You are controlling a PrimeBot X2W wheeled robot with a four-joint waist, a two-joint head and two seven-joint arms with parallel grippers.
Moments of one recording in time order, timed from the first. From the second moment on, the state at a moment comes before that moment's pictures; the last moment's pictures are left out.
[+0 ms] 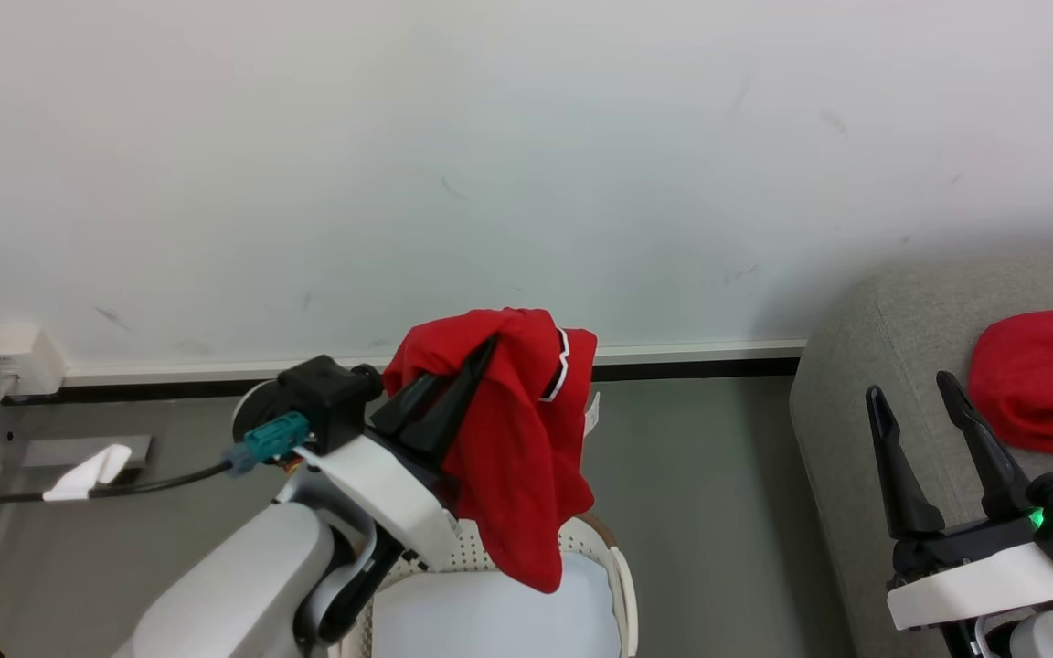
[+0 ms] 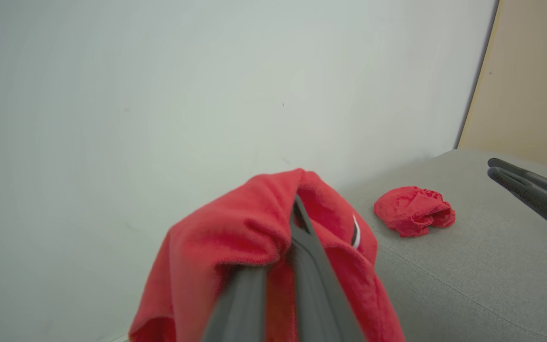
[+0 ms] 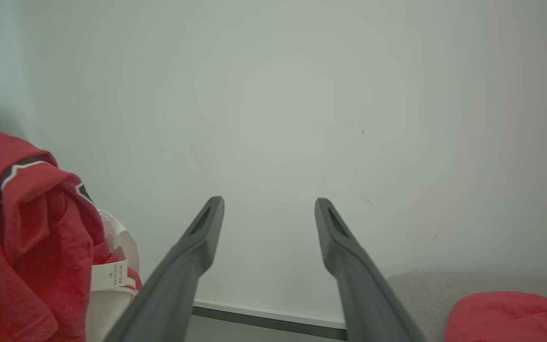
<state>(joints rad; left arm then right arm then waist) -0.61 0.40 -0.78 0.21 -0.66 0.02 -0.21 -0.22 -0.21 0.18 0.19 0.38 0.13 -0.26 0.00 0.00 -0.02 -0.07</state>
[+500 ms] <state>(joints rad) -0.59 0.40 -0.80 0.15 -0.66 0.04 -0.19 -0.28 -0.26 0.44 0.22 0.44 0.13 -0.26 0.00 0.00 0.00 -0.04</state>
